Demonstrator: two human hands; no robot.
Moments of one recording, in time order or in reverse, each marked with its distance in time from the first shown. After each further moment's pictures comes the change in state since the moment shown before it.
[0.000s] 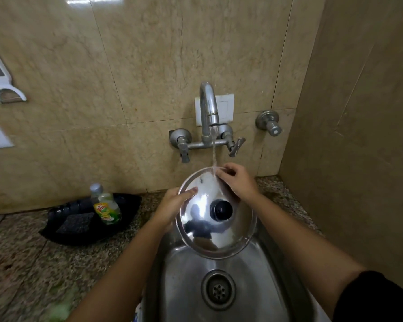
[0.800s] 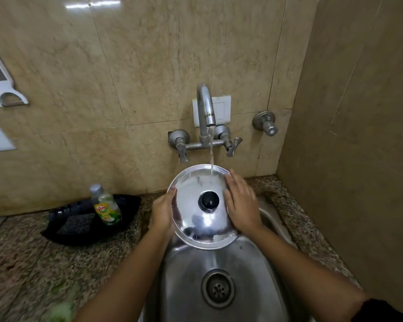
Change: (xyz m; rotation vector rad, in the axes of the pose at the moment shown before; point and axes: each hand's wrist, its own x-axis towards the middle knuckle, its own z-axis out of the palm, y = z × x) left_hand 0.003 -0.025 0.004 -0.412 0.374 -0.070; right_hand -0.050 0.046 0.025 -0.552 0.258 -0.190
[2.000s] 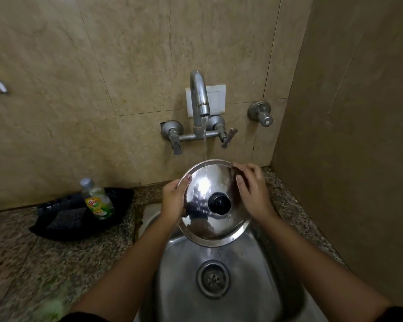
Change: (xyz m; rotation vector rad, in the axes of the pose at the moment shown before) left_hand -0.012 -0.004 0.027 0.289 -0.167 0.226; right_hand 0.002 0.024 -0.035 0.320 0.119 0.039
